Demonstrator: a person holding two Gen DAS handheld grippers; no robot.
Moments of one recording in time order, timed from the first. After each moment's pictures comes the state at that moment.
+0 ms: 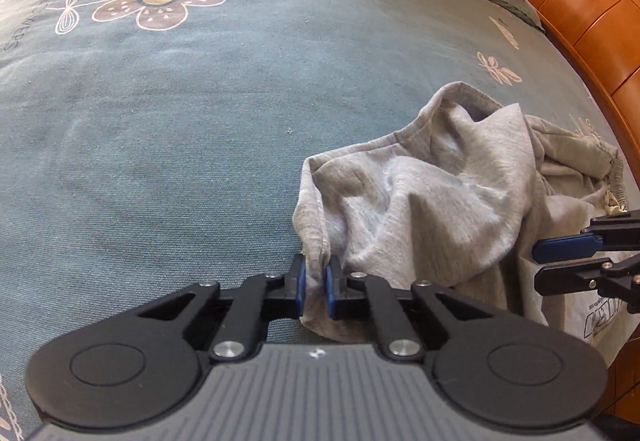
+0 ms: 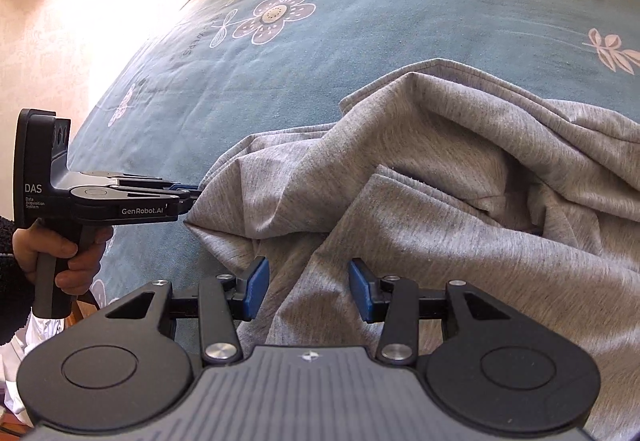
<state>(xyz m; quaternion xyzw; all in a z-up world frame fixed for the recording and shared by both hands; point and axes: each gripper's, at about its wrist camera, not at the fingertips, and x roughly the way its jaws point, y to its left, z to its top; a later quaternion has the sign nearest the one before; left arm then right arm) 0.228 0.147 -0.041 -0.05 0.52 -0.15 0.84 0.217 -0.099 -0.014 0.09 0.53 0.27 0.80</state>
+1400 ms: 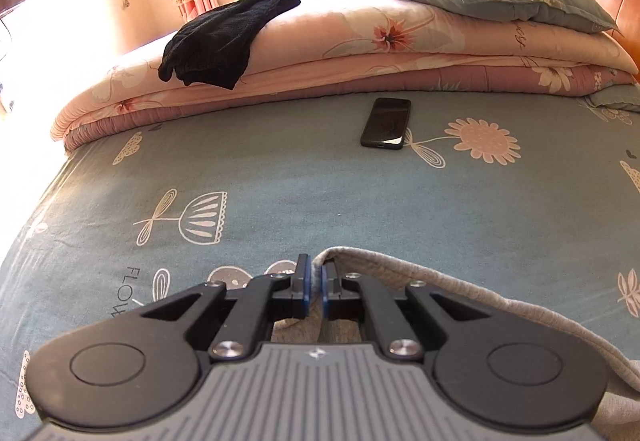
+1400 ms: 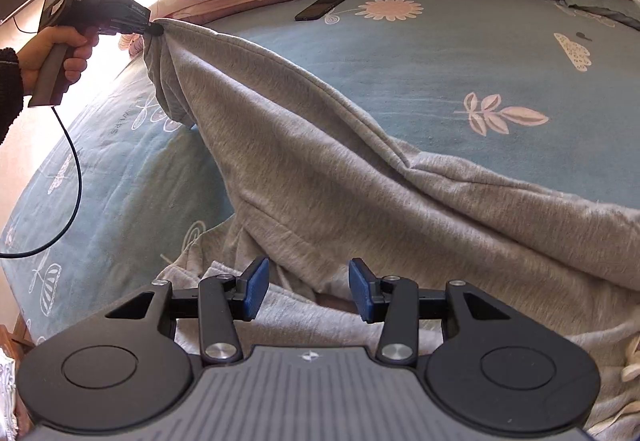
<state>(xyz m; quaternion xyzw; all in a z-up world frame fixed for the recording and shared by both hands) 0.490 0.129 0.084 0.08 0.39 0.01 0.92 0.237 -0.193 0.017 0.06 0.45 0.17 0.87</state>
